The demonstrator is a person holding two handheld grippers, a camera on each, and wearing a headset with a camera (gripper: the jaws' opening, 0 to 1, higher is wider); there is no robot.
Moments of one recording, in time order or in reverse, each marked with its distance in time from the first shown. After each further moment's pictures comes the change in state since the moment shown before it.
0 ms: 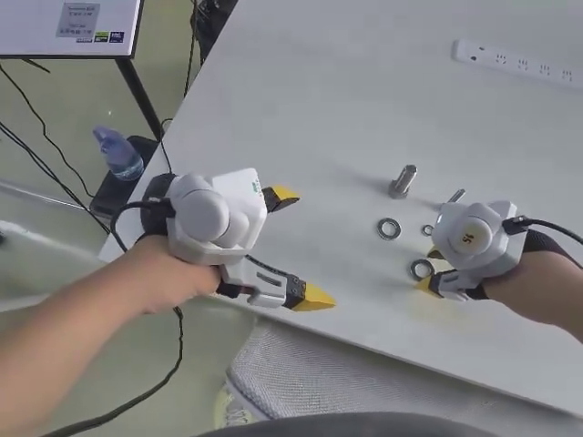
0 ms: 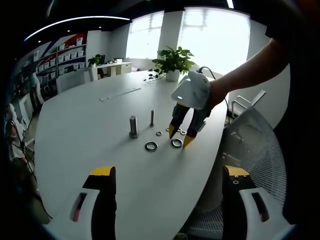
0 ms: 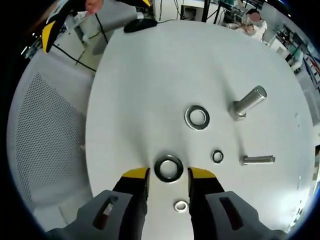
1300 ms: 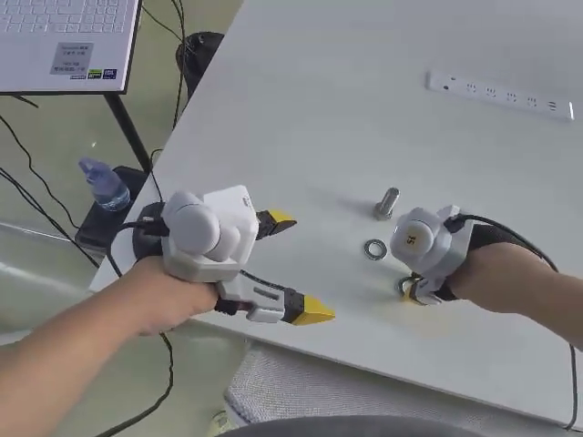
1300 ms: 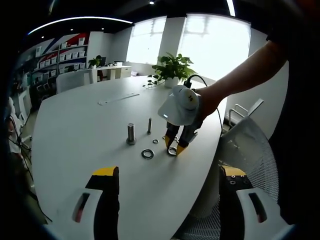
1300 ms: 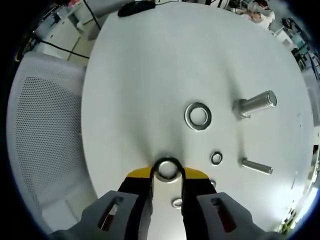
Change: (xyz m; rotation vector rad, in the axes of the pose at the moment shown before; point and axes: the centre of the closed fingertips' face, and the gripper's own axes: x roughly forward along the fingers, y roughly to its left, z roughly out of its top) left arm -0.004 -0.001 0.014 -0.046 -0.058 -0.025; right arm 0.006 -0.007 -0.001 0.012 0.183 0.005
